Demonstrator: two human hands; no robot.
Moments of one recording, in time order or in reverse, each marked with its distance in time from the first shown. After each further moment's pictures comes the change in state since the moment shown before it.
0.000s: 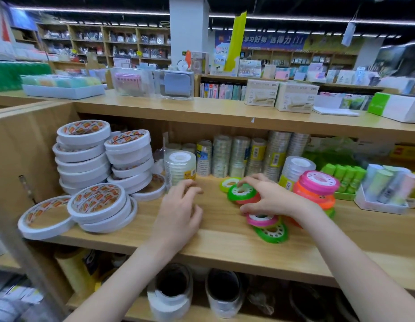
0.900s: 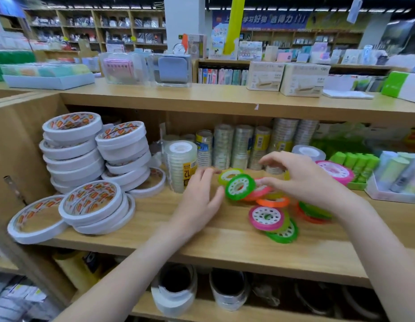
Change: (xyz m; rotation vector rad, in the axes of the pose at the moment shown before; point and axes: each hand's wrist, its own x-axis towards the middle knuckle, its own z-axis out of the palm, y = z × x) left_hand 0.032 0.012 0.023 -0.305 -0.165 -0.040; right_hand -0.029 -0.003 -0.031 -0.006 0.352 -0.115
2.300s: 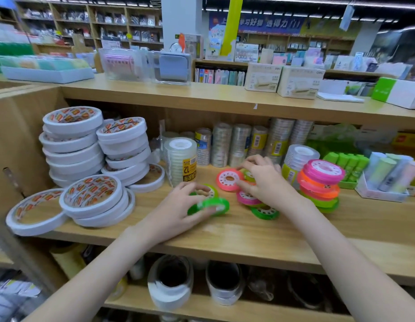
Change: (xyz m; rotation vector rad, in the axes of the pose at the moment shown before) left_hand -0.027 -0.030 -0.036 0.113 -0.337 0.161; right_hand 0.022 -0.005 0.058 -0.225 -0.051 0.087
